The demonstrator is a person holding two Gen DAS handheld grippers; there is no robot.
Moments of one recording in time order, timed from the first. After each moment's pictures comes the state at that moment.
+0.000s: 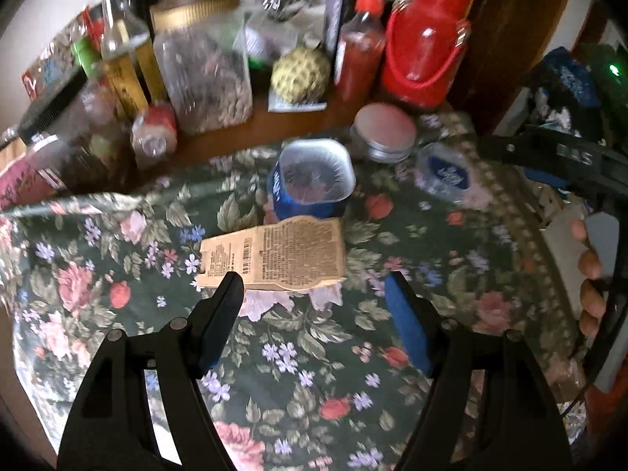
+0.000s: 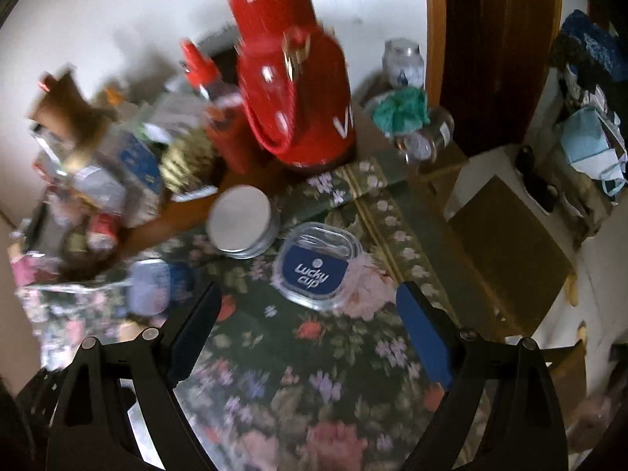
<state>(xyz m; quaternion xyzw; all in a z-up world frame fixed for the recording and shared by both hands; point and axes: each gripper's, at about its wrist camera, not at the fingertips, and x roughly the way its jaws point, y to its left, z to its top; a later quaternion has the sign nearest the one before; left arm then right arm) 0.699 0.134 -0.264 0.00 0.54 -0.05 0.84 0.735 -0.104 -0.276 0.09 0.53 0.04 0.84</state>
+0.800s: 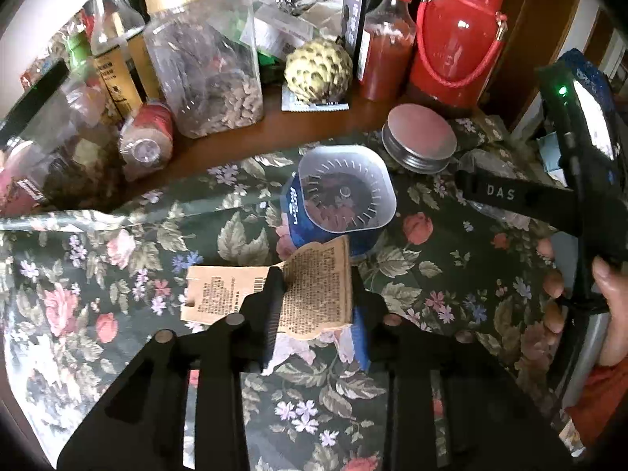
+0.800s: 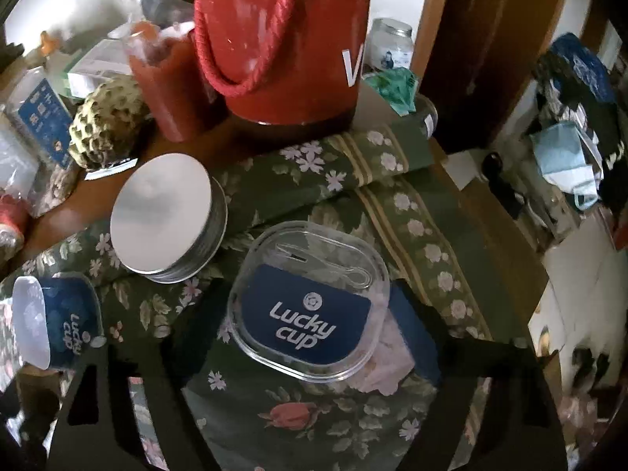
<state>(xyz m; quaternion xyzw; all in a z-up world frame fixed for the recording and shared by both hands) 0.730 0.142 -0.290 0.00 0.52 -0.03 0.85 0.766 -0.078 -0.334 0.02 0.54 -0.02 0.84</state>
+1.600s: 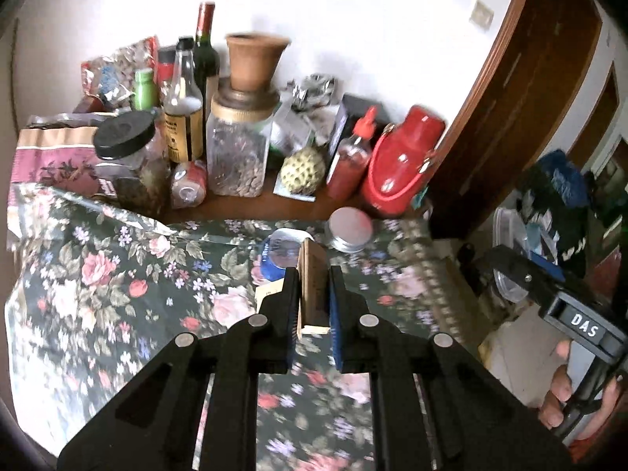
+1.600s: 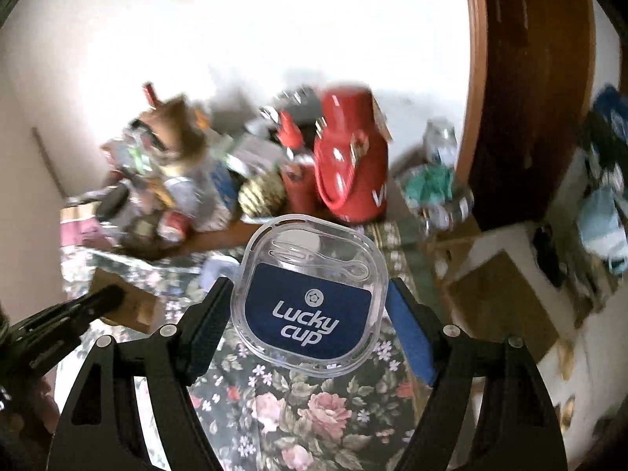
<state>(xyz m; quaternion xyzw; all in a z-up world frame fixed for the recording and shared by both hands) 0.642 0.130 -0.145 -0.13 0.41 0.00 0.90 0.643 -0.114 -0.158 0.03 0.39 0.16 0.91</state>
